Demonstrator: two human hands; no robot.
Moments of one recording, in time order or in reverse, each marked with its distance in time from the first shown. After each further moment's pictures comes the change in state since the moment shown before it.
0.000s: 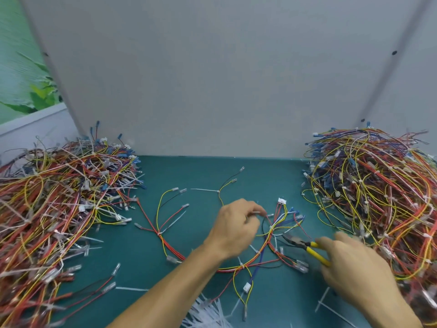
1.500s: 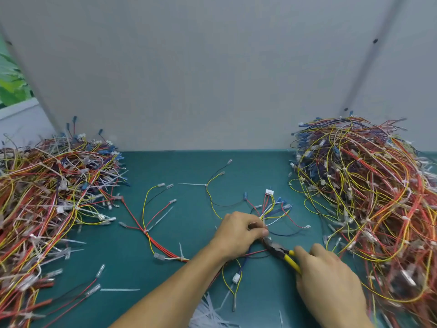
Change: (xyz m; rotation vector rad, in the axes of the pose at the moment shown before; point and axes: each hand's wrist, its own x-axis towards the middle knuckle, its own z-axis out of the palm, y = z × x) left_hand 0.006 -0.029 0.052 -0.029 -0.225 -0.158; right_hand -0.033 -0.039 0.009 0.025 -0.125 0.154
